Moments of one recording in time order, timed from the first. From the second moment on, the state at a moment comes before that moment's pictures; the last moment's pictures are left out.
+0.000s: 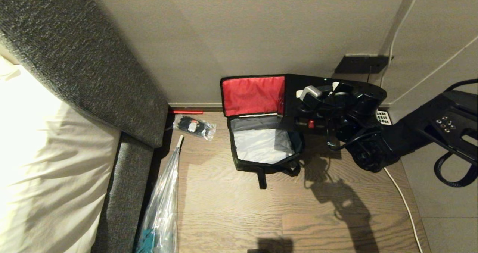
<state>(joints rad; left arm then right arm) 0.00 0.00 0.00 0.00 0.00 0.00 0.34 2.15 -1.15 -1.34 -0.54 -1.47</state>
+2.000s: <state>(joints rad) 0.00 0.00 0.00 0.00 0.00 0.00 0.60 2.37 -1.31 -1.35 -0.55 -1.46</state>
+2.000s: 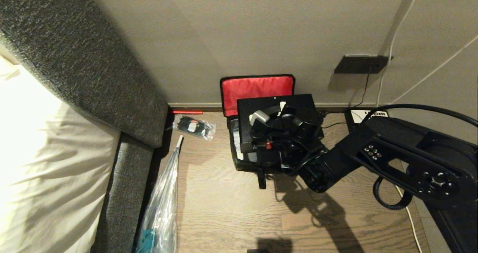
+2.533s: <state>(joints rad) 0.00 0.00 0.00 0.00 0.00 0.00 0.60 2.43 -1.34 -1.34 -0.55 -1.45</state>
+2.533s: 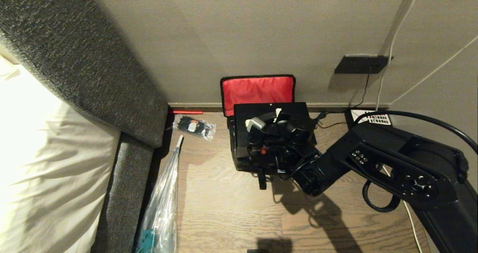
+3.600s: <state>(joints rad) 0.00 0.00 0.00 0.00 0.00 0.00 0.61 2.51 -1.41 -1.36 -0.55 -1.44</state>
